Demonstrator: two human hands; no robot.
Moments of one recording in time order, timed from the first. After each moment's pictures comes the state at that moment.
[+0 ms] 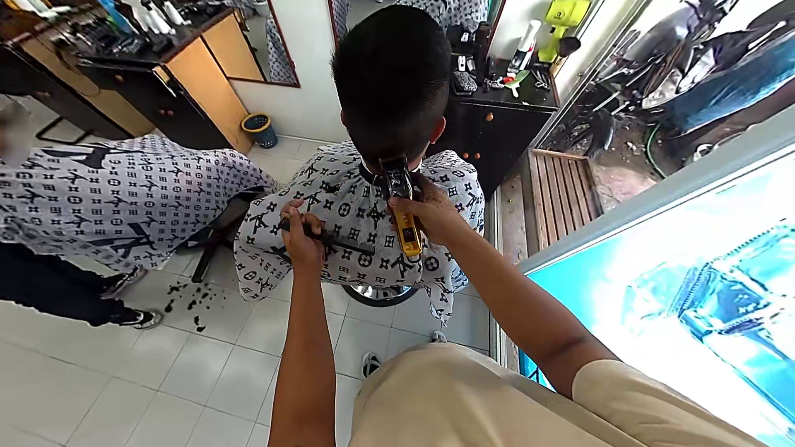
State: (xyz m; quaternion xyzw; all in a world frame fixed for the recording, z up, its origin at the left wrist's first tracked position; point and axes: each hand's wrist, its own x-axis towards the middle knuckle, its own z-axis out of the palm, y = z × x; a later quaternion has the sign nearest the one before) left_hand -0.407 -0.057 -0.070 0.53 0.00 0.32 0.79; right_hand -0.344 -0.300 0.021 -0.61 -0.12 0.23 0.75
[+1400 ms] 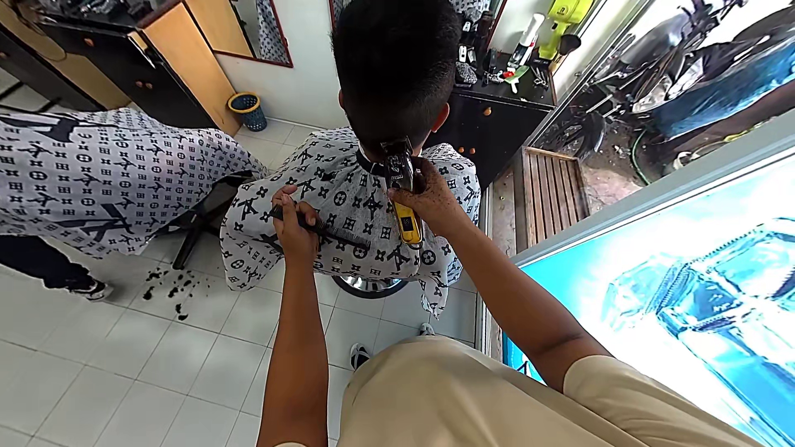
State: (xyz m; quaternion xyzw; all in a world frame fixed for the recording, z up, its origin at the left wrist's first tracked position) left_hand -0.407 -0.056 -0.069 0.53 -0.03 0.33 0.78; right_hand -0.340 -0.299 0.022 -0.71 -0.19 0.13 0.67
